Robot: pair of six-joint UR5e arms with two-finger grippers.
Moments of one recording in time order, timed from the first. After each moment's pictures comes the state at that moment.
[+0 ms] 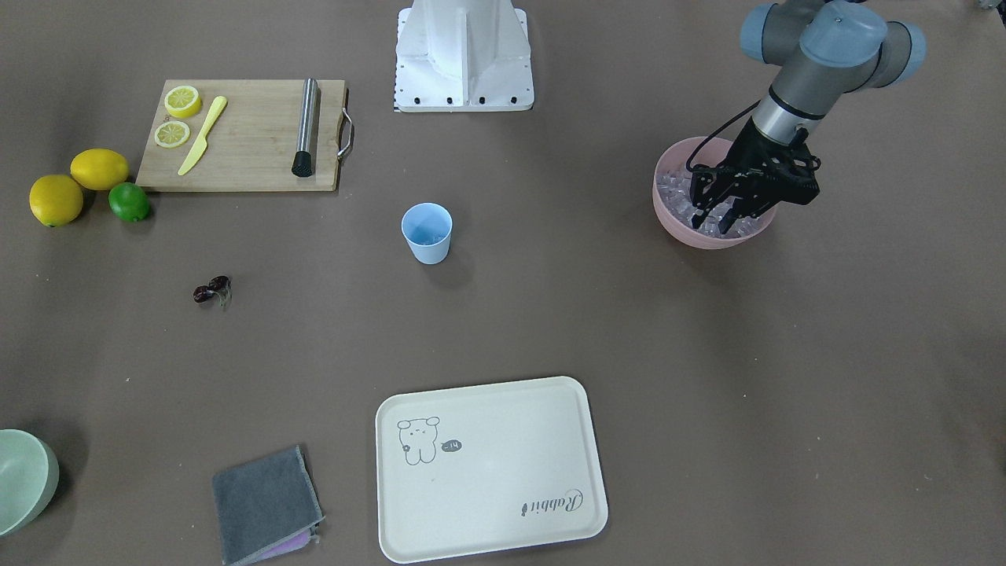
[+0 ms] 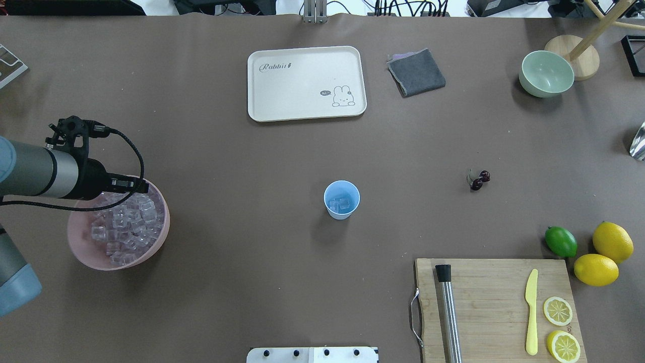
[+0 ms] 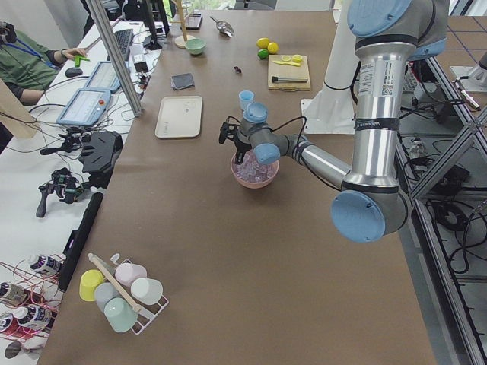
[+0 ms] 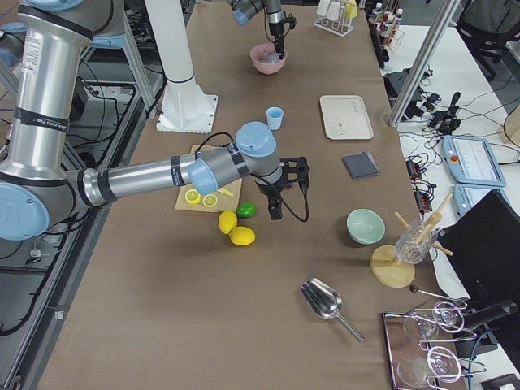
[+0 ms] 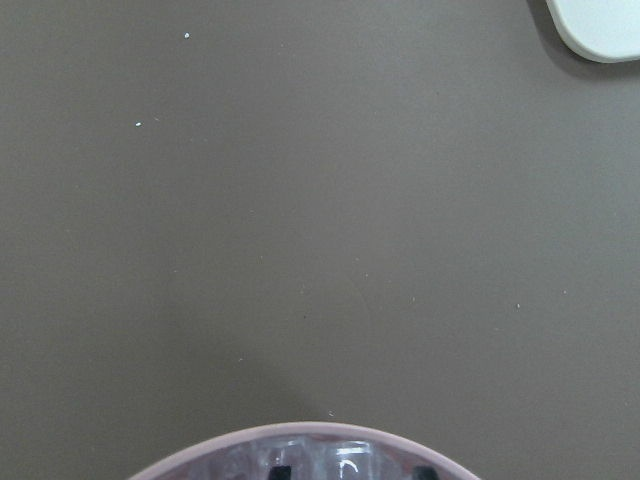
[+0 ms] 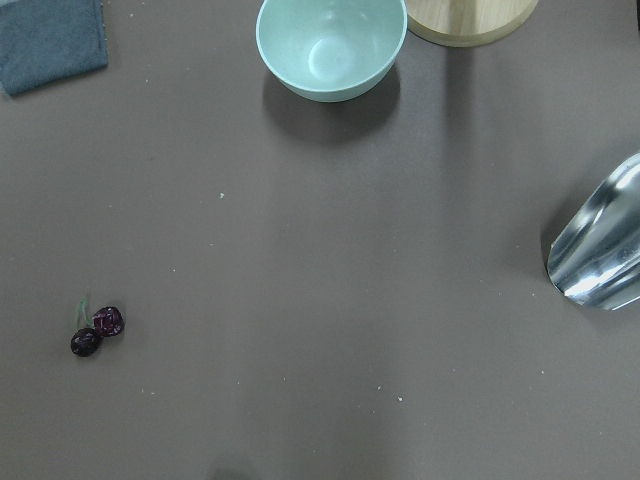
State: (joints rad) left arm -0.71 -1.60 -1.92 -2.16 -1.91 -1.03; right arm 1.43 -1.81 2.02 -1.30 2.39 0.39
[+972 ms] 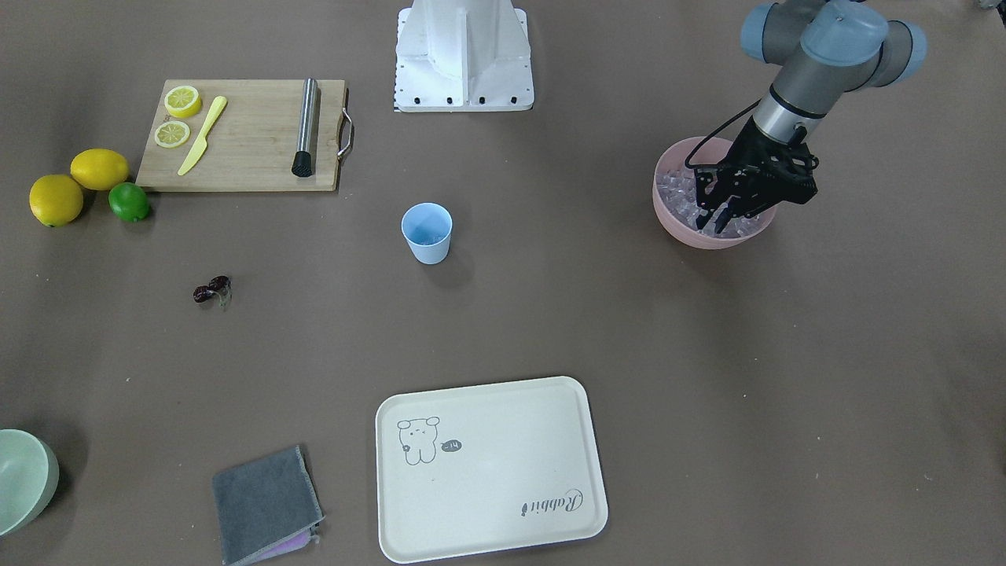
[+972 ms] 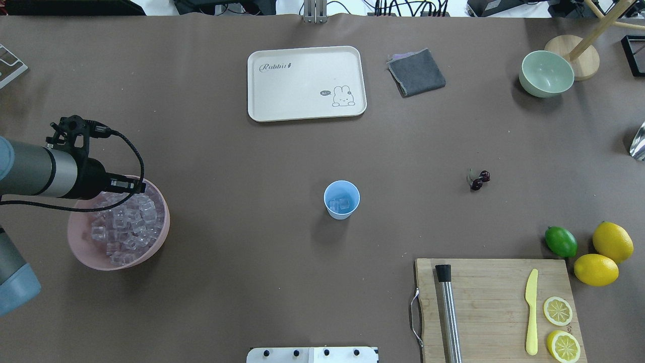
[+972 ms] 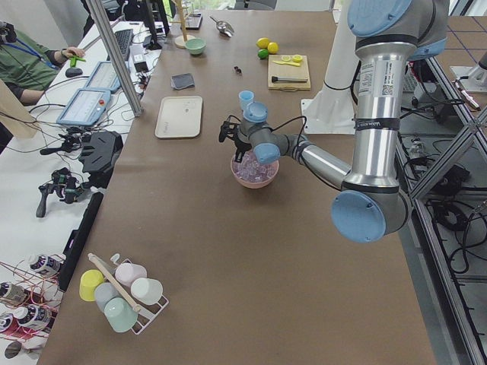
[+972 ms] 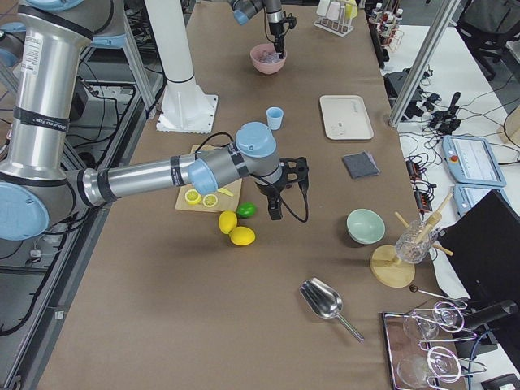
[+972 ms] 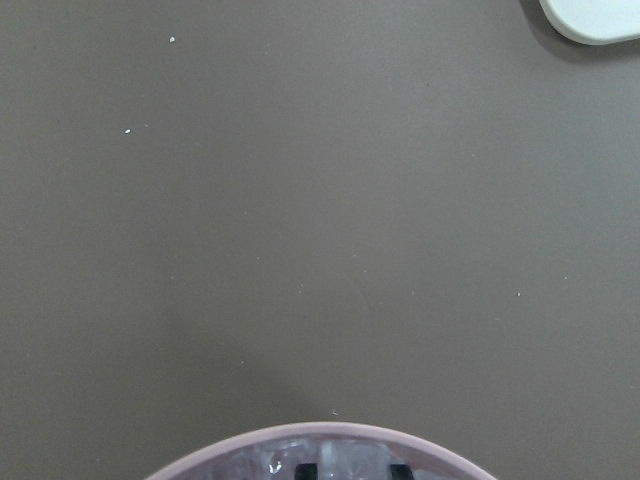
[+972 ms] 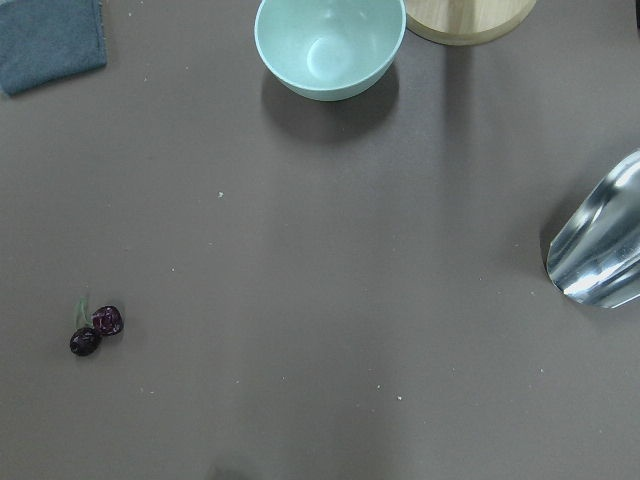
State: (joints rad) left arm -0.71 -1.60 -1.94 -2.16 -1.94 -0.97; right arm 1.43 -1.81 2.02 -1.30 2.39 0.39
